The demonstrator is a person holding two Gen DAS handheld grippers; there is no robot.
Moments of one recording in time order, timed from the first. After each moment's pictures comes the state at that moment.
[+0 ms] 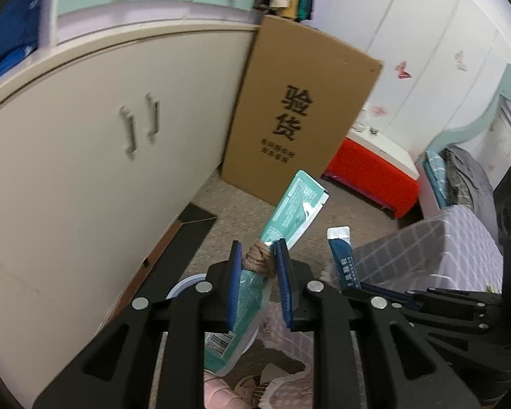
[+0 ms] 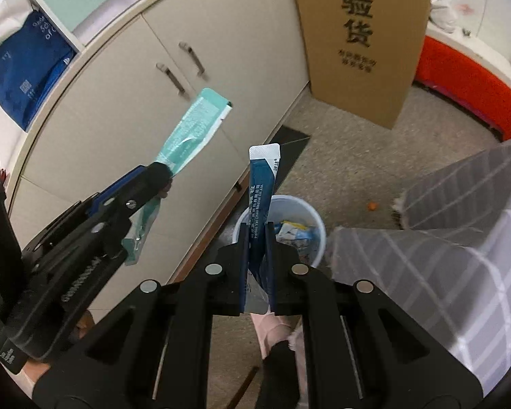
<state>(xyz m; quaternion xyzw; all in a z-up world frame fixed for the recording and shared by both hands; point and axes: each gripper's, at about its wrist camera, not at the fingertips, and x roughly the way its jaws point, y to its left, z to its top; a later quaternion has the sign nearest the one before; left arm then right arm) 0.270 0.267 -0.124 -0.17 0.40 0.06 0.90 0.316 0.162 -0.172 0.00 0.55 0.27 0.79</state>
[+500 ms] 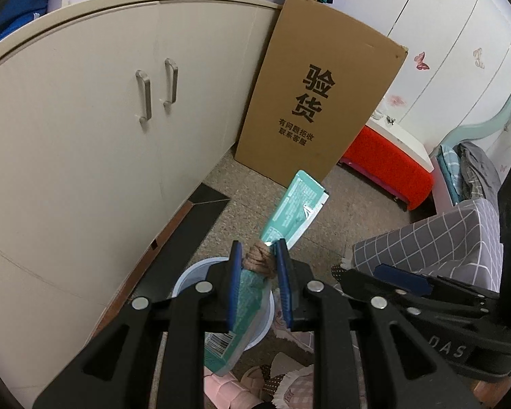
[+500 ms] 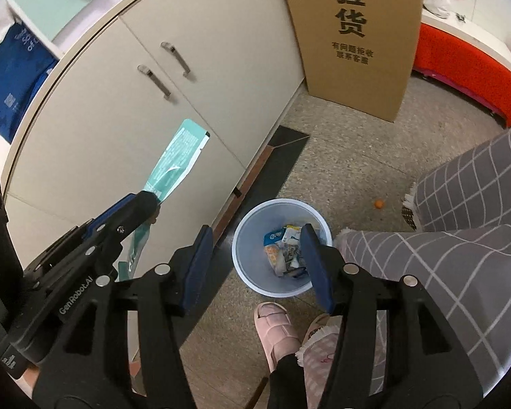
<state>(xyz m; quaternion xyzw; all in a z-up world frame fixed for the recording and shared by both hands) 0.278 0.283 -0.164 -0.18 0.43 0.07 0.88 0.328 0.155 -0.204 0.03 0.54 0.25 0.80</state>
